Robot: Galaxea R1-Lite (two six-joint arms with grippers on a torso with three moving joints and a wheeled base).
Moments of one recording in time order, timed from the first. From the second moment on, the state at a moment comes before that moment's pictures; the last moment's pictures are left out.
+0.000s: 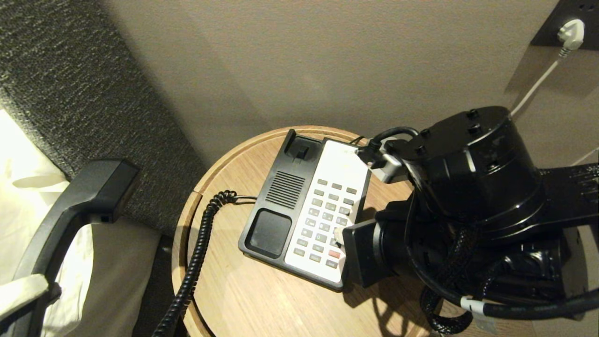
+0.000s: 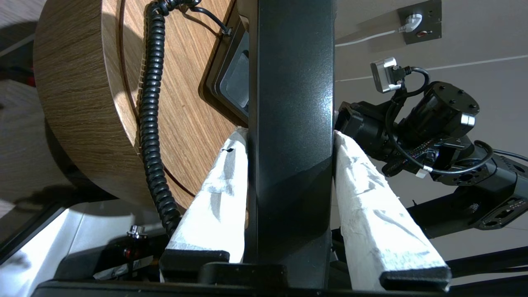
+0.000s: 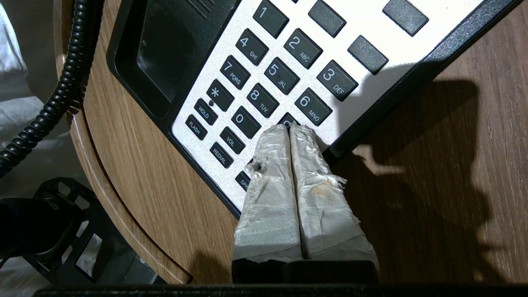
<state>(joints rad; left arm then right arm) -0.76 0.56 -0.58 0.05 0.07 -0.87 1.02 1.63 -1.18 0.21 -0.30 0.43</state>
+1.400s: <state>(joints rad) -0.76 0.56 -0.55 0.05 0.07 -0.87 1.11 1.60 -1.14 0.23 -0.30 0.45</state>
